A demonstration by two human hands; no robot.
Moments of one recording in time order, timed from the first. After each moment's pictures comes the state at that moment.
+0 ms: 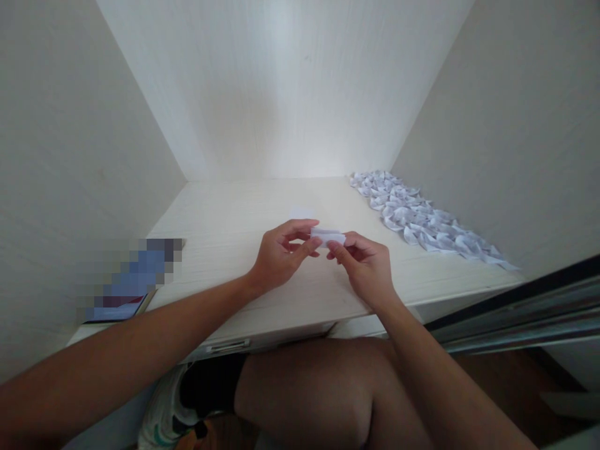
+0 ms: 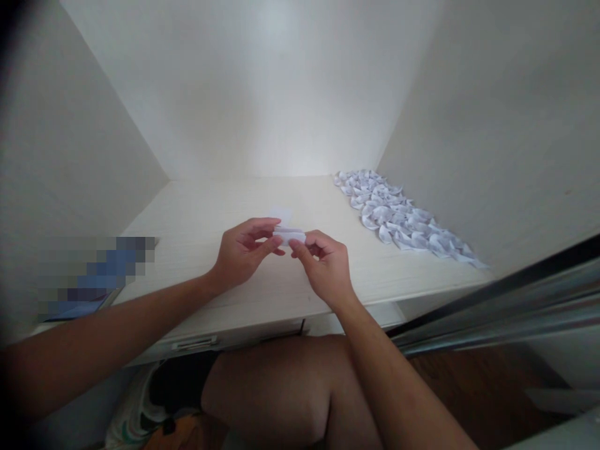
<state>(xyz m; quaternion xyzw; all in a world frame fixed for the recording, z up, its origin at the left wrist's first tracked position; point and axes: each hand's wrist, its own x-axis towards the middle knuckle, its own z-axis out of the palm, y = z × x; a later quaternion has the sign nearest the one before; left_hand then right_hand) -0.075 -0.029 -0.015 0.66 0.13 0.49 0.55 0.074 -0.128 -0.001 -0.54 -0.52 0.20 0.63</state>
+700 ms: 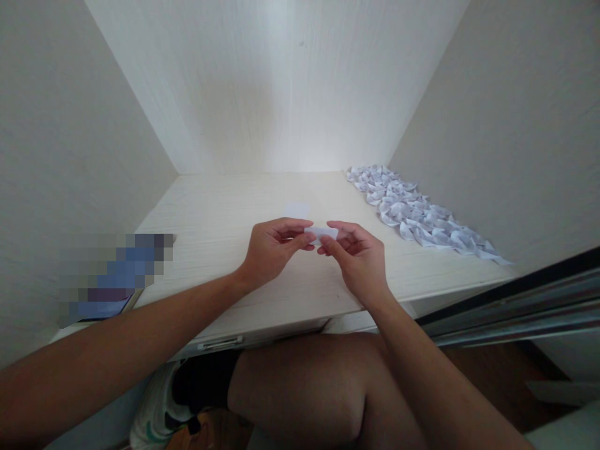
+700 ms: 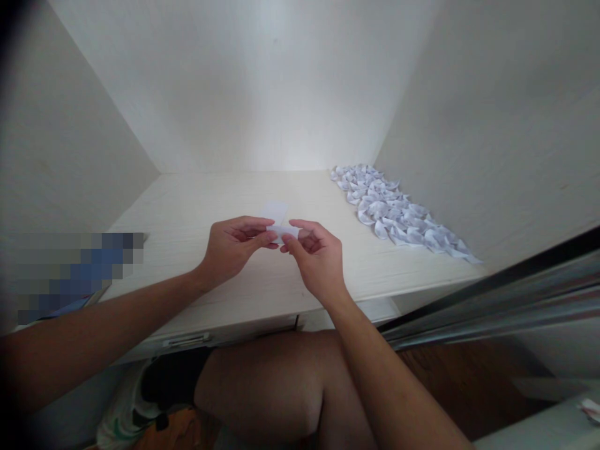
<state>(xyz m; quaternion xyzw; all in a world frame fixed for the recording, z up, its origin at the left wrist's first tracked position) -0.075 -0.033 -0.006 0.62 0.17 0.48 0.60 0.070 -0.125 -0.007 -0.50 -0.46 0.27 0.68</state>
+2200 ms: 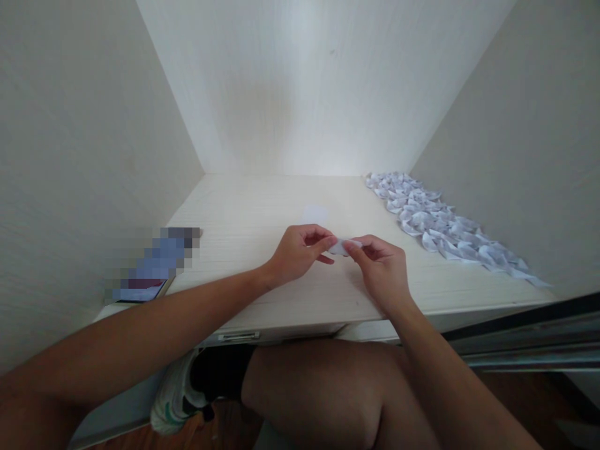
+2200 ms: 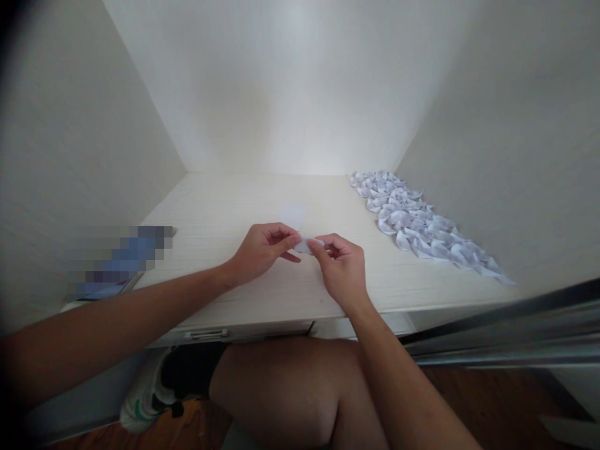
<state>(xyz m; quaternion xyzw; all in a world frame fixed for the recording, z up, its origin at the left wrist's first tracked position) -0.074 -0.025 -0.010 0.62 0.18 0.38 0.67 0.077 -0.124 -0.007 -0.60 -0.48 0.20 0.61</state>
